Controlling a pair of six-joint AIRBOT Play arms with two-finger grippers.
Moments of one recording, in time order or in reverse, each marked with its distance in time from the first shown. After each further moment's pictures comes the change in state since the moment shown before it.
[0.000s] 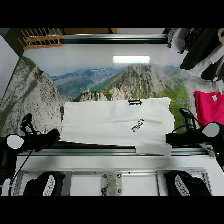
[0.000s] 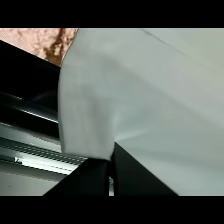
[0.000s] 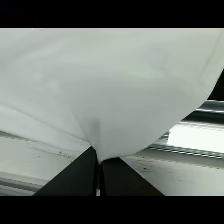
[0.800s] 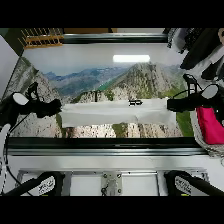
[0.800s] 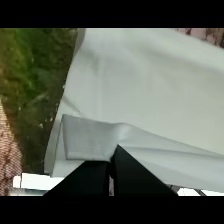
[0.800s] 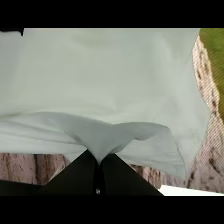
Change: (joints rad) left arm -0.107 -0.666 0.549 -0.005 0.132 0.081; right arm 0.035 -0.486 0.487 0.003 -0.211 0.018
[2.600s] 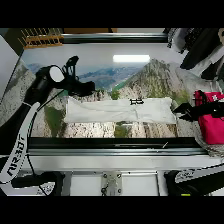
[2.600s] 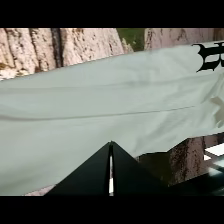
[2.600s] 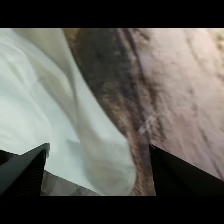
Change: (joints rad) left arm -0.467 -0.198 0.441 -0.001 -0.079 -0.101; right arm -0.437 -0.503 0.153 0.361 0.196 -0.323
